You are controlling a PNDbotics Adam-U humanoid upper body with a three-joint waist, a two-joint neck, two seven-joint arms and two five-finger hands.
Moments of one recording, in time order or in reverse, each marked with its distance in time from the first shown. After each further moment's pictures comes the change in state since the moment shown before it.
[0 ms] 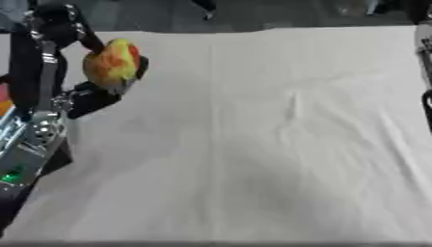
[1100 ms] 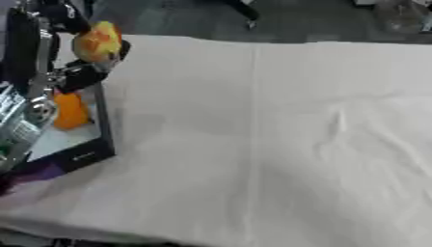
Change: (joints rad) left arm 0.053 0.163 0.100 0.091 0.042 0.112 0.030; right arm 0.003 -0.015 -0.009 -0.002 0.001 0.007 -0.013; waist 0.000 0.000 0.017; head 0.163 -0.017
